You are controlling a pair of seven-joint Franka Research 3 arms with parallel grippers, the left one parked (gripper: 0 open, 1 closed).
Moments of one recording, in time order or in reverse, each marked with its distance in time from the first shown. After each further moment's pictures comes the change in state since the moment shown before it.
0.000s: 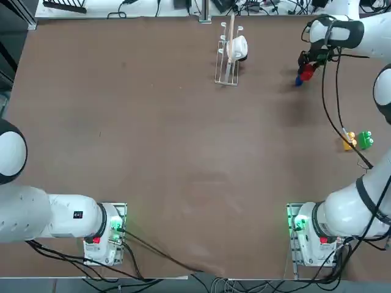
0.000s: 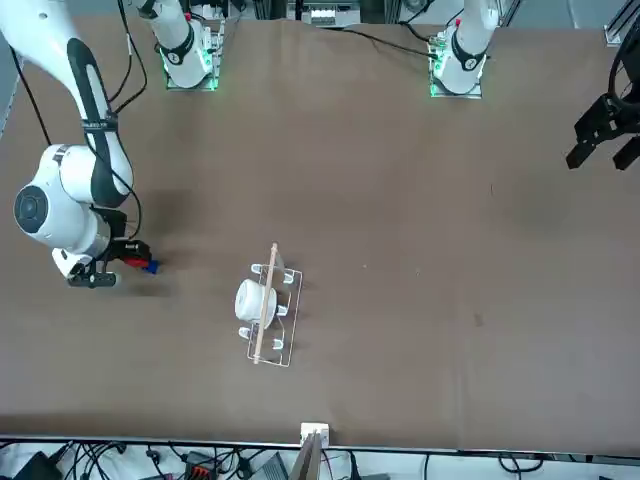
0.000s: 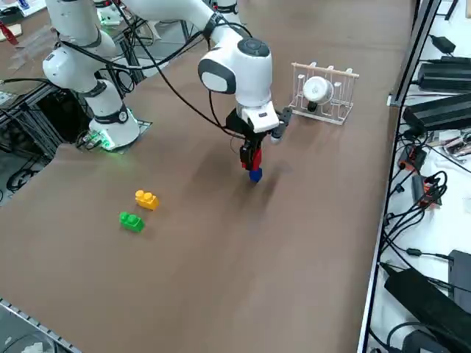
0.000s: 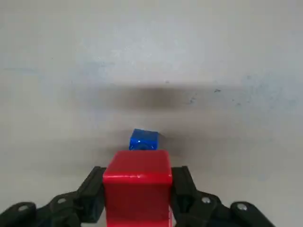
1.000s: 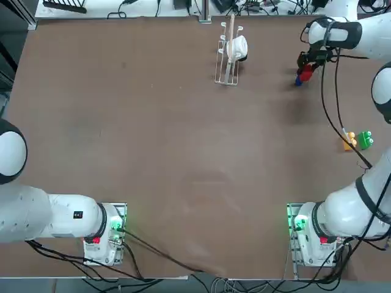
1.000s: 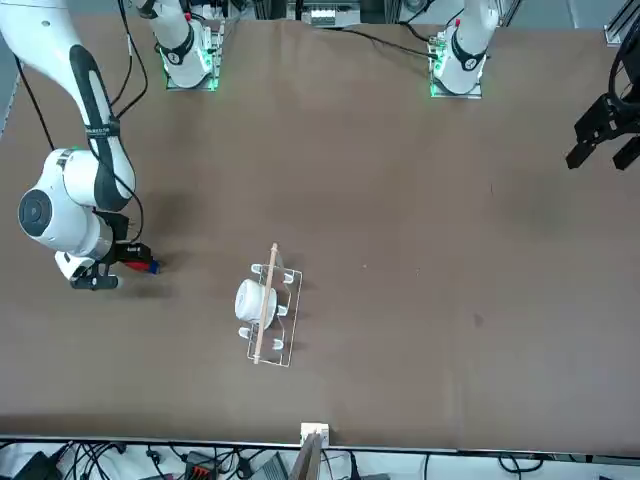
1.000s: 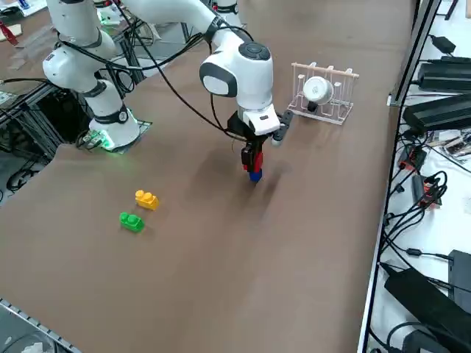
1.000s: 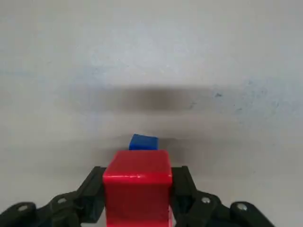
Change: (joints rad) arm 0.000 0.012 0.000 0.006 0.000 0.016 0.000
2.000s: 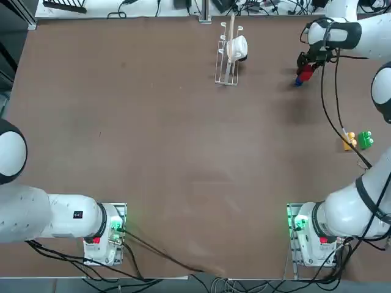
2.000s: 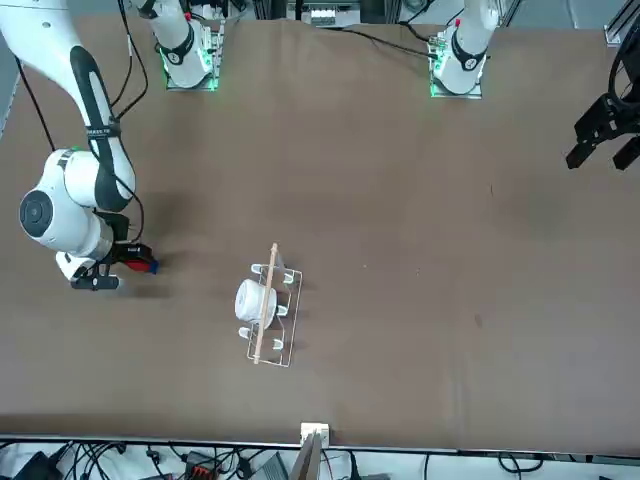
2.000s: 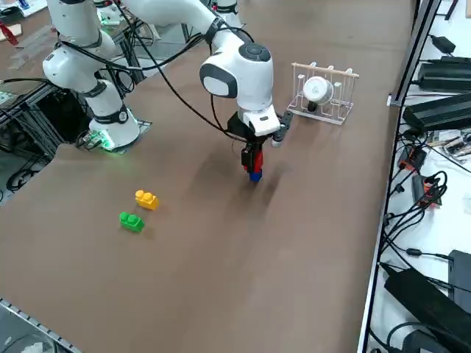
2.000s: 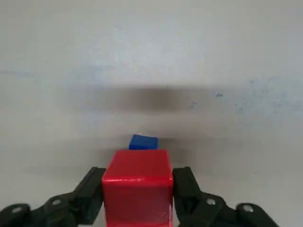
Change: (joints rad) arm 0.000 0.005 0.000 0.000 0.000 0.003 0.000
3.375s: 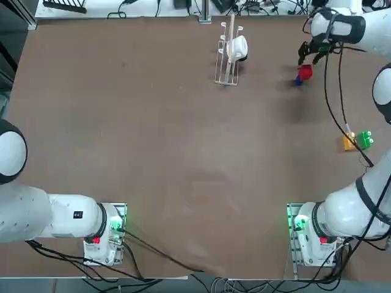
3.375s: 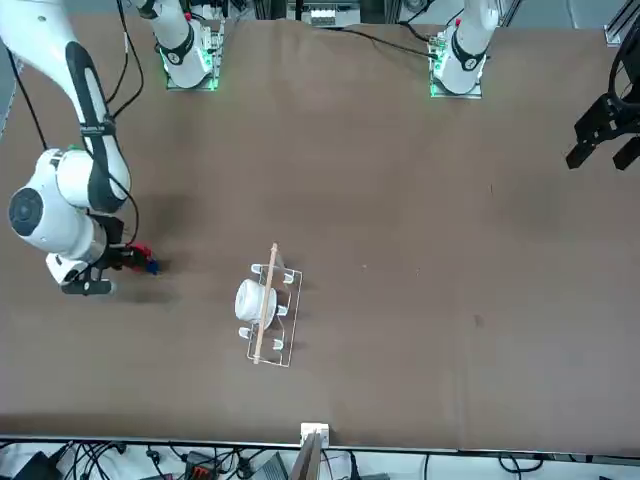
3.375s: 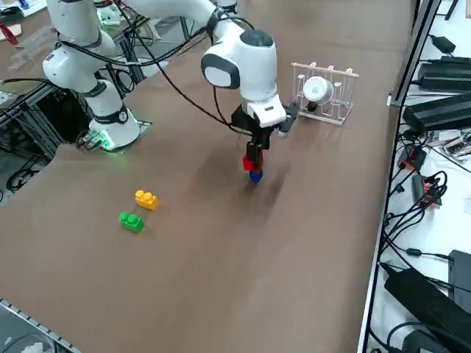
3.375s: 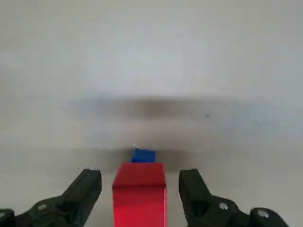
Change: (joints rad) arm 0.000 -0.043 0.000 0.067 0.000 -0.044 0.000
